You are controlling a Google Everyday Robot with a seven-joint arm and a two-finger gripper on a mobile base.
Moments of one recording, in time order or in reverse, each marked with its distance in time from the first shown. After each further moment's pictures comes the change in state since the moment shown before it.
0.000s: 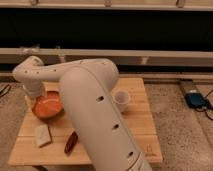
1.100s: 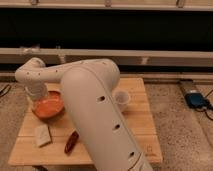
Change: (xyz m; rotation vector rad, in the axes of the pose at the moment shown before) arm 0.028 -0.010 0.005 0.018 0.043 0.060
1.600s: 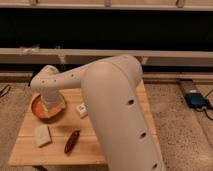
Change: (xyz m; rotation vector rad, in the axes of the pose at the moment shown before) arm 0.106 -0.029 -0.007 0.049 0.072 0.171
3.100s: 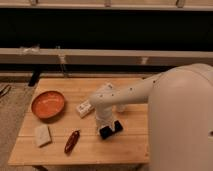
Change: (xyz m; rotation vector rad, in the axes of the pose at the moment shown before) arm 0.235 -0.149 0.023 0.045 0.210 0.567
